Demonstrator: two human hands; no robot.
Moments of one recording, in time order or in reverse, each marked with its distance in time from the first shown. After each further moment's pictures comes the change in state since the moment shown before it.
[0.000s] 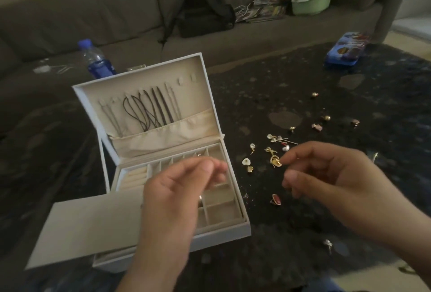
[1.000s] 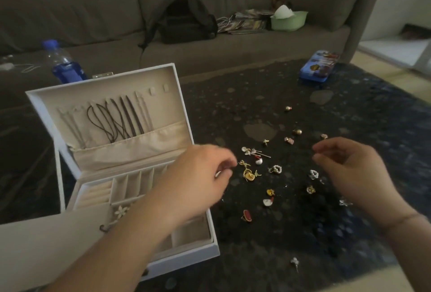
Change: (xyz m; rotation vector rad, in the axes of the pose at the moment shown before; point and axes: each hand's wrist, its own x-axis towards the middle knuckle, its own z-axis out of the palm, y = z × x) left_hand 0.073 -0.006 0.045 1.063 -0.529 0.257; right_hand 0.026 0.057 -0.076 -0.376 0.539 0.263
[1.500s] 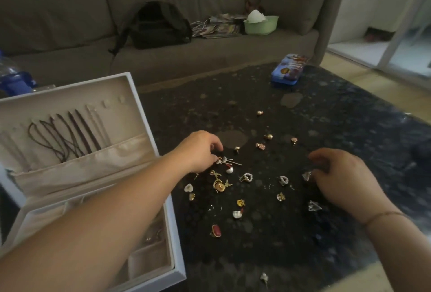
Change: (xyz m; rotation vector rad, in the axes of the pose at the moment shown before) left_hand 0.130 -0.018 0.054 0.065 -0.233 -0.136; right_hand 0.021 0.036 -0.027 -0.519 -0.065 0.121
